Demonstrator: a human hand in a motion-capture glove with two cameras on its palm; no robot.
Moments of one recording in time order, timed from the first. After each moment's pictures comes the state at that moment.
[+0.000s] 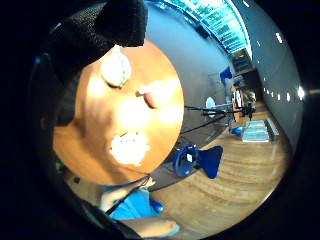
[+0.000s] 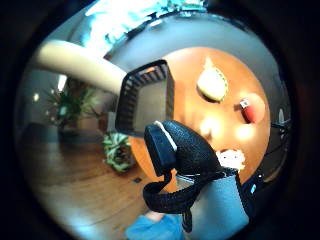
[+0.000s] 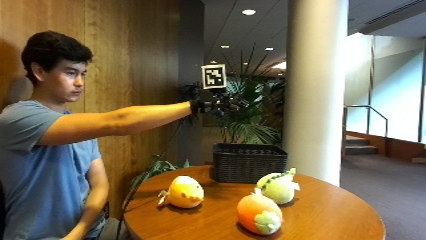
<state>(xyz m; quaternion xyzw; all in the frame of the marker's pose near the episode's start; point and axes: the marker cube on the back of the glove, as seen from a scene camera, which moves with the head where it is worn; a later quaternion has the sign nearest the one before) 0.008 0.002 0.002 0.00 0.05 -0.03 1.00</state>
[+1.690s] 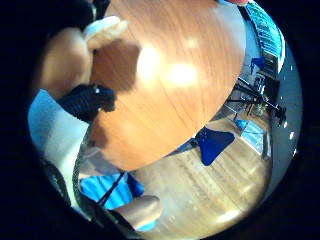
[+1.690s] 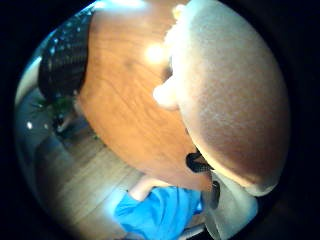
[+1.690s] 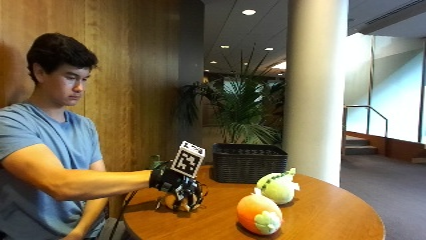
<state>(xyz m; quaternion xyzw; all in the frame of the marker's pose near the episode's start) 0.188 0.142 0.242 -0.25 0.09 -0.02 0.96</state>
